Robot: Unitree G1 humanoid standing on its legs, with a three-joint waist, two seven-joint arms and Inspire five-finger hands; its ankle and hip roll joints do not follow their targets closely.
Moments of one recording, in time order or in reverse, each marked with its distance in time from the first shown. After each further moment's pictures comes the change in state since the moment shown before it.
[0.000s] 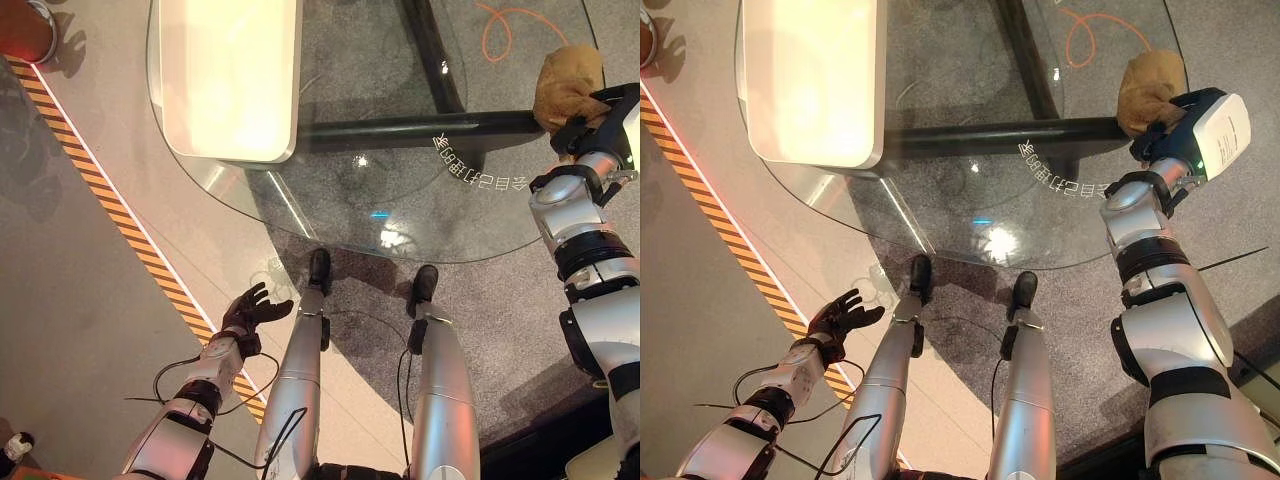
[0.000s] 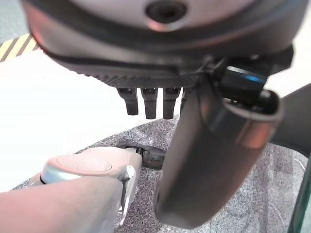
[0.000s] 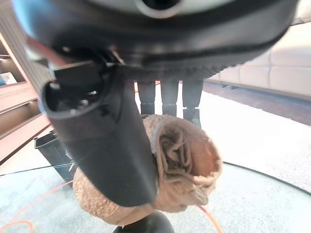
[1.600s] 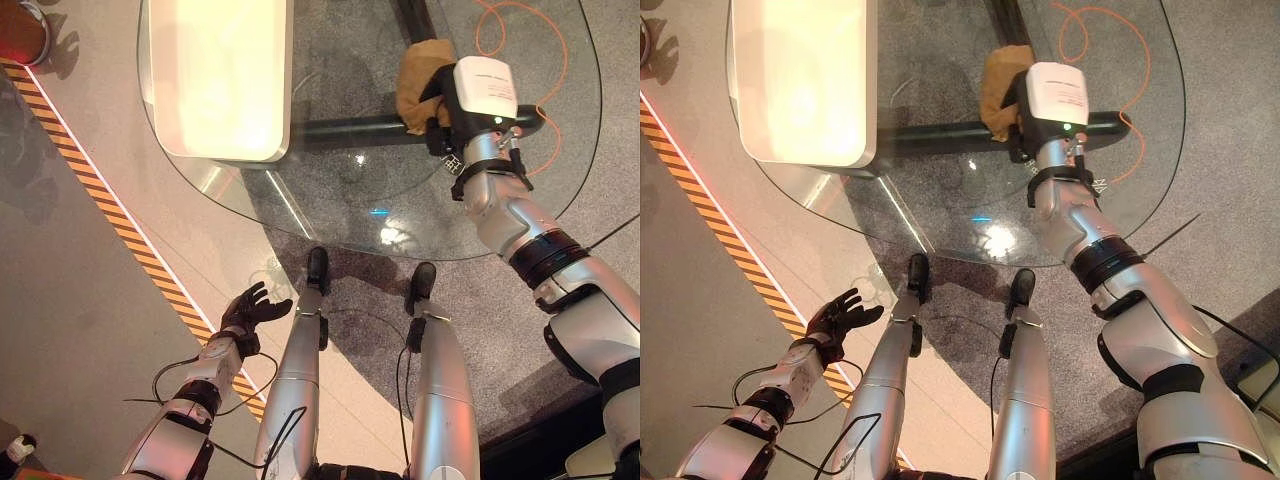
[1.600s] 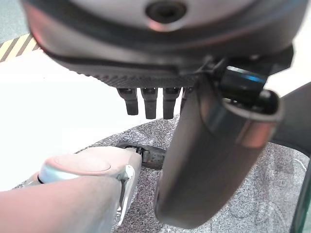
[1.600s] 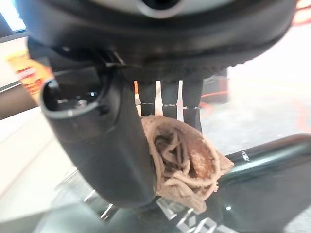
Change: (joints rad) left arm 0.002 -0.008 0.021 0.001 0.005 -0.010 0.002; right arm 0.012 0.050 0.338 -0.434 -0.503 0.012 0.421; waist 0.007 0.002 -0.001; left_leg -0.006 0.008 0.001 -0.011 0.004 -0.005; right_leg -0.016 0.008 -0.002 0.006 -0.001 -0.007
